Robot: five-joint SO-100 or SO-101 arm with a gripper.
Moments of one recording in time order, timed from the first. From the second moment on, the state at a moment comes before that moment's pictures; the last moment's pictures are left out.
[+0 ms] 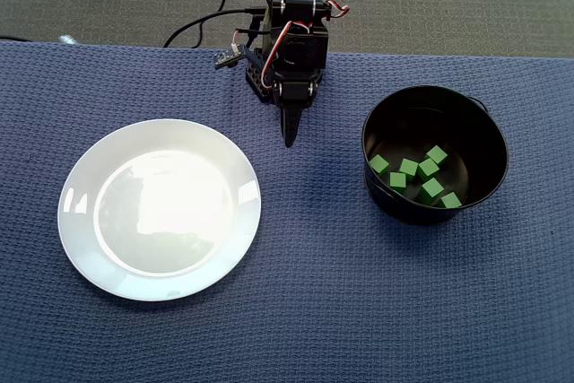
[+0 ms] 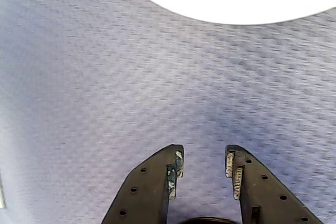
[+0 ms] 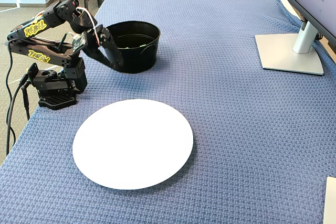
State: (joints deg) arm -0.2 165.2 141.9 74.4 -9.3
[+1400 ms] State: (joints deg) arm 5.7 175.3 159.4 75.1 -11.2
